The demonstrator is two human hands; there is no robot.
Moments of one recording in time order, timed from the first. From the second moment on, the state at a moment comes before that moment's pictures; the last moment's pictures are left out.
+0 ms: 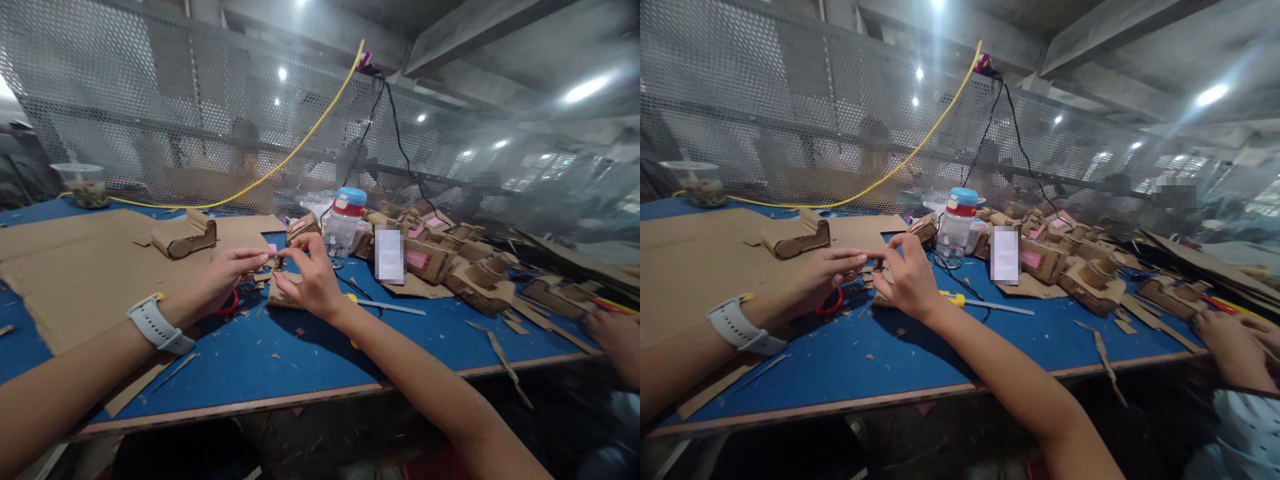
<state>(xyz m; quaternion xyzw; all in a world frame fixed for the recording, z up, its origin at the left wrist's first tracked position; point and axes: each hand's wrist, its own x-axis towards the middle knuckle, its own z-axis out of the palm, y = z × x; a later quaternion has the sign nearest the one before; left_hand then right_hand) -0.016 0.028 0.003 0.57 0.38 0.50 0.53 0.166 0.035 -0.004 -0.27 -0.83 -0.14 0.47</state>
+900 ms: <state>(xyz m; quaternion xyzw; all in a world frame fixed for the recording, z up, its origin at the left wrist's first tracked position) -0.013 0.030 0.004 0.52 0.40 0.52 0.54 0.165 0.035 -0.005 -0.26 -0.83 -0.14 0.47</state>
